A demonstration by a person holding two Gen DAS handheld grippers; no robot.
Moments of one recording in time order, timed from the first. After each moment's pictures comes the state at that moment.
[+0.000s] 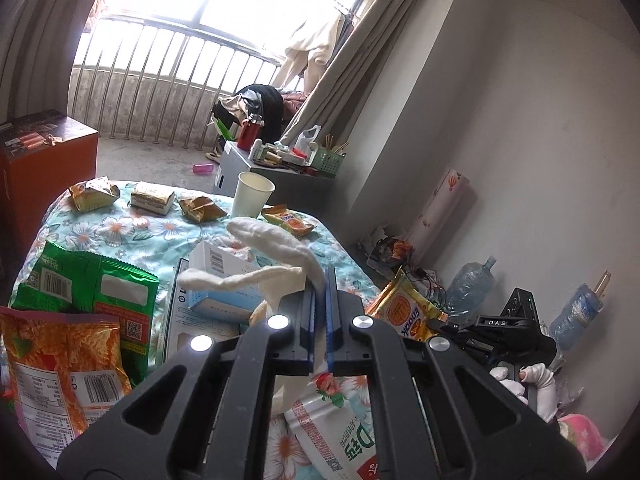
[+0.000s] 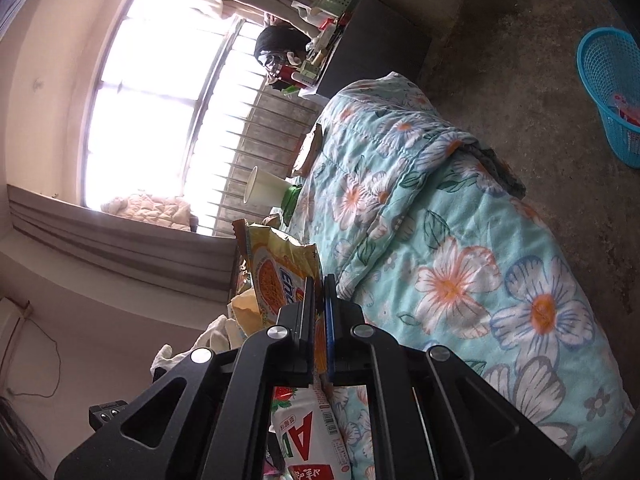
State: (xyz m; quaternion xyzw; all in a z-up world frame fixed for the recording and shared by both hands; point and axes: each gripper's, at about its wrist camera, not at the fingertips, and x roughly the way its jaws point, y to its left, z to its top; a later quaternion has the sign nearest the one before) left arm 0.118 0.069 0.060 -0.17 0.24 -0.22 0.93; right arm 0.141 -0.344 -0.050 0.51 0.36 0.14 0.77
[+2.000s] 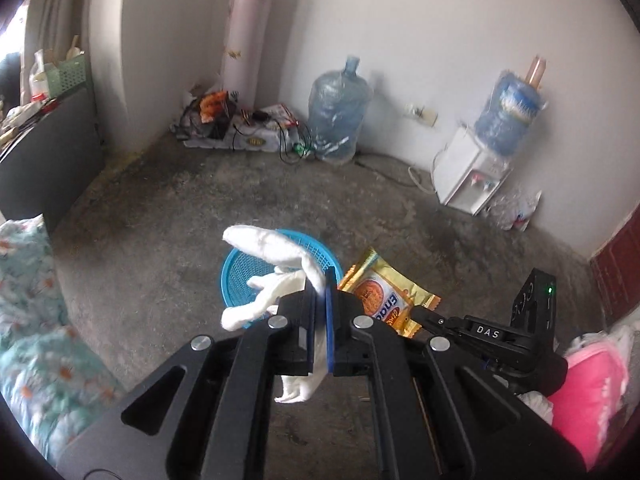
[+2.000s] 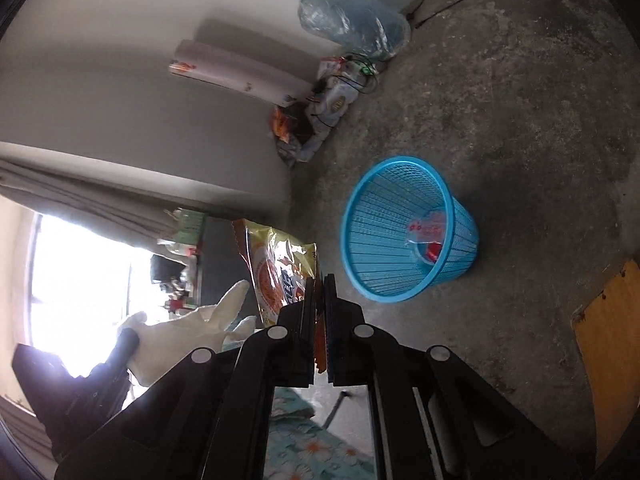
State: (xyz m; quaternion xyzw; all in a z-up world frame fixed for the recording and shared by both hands) left arm 0.241 -0.532 -0.041 0.12 0.41 -0.50 0.75; right arm 0.022 -0.672 -0.180 0.61 0.20 -0.22 0.73
